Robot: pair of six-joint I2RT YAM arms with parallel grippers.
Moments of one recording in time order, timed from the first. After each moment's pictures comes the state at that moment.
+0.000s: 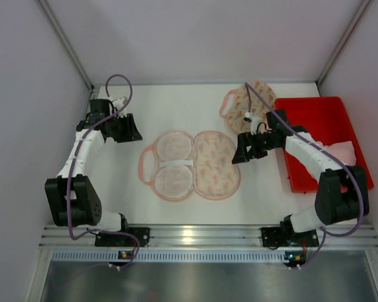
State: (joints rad) left arm 0.09 1.45 1.17 -0.66 0.41 -0.06; right arm 0.19 1.43 1.00 -0.65 -0.69 -0.06
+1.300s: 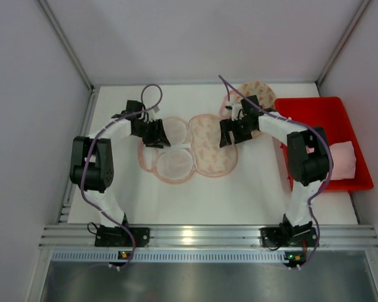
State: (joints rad) left arm -0.12 1.87 1.24 -0.51 0.57 -0.21; right arm 0.32 1.96 1.36 -0.49 -0.43 0.00
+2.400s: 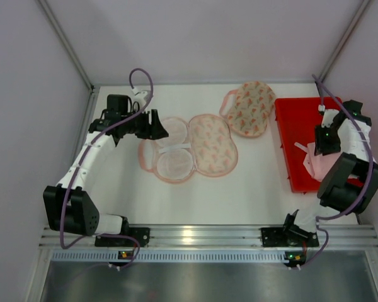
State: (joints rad) left arm -0.15 1.37 1.20 -0.57 0.61 -0.10; right arm -0.45 1.58 1.28 -0.93 -0.11 -0.43
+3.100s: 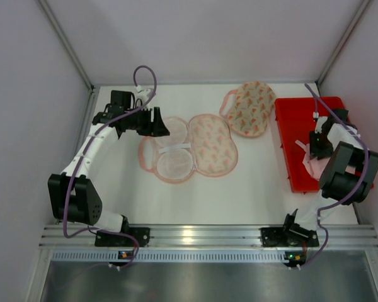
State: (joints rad) left arm -0.15 1.47 1.27 -0.62 0.62 -0.08; right arm -0.40 1.70 1.14 -0.66 0.01 -0.32
